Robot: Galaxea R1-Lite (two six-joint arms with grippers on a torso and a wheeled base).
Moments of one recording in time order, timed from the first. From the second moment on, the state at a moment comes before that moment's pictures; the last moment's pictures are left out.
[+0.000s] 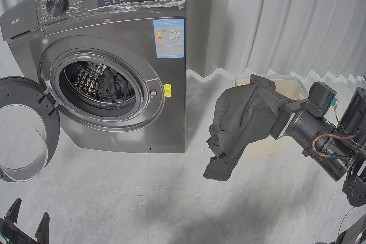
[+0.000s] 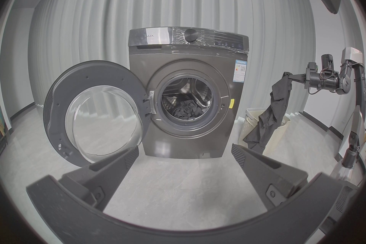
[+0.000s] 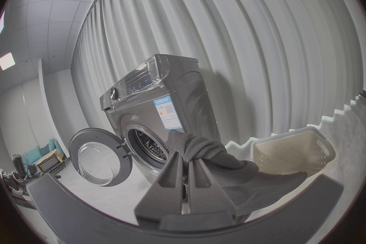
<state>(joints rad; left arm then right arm) 0.00 0.02 -0.02 0.01 0.00 -0.04 0.74 1.53 -0.53 -1.16 -0.23 0.14</state>
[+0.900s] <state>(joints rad) 0.00 0.02 -0.02 0.01 0.00 -0.04 0.75 1.53 -0.53 -1.18 -0.24 0.14</state>
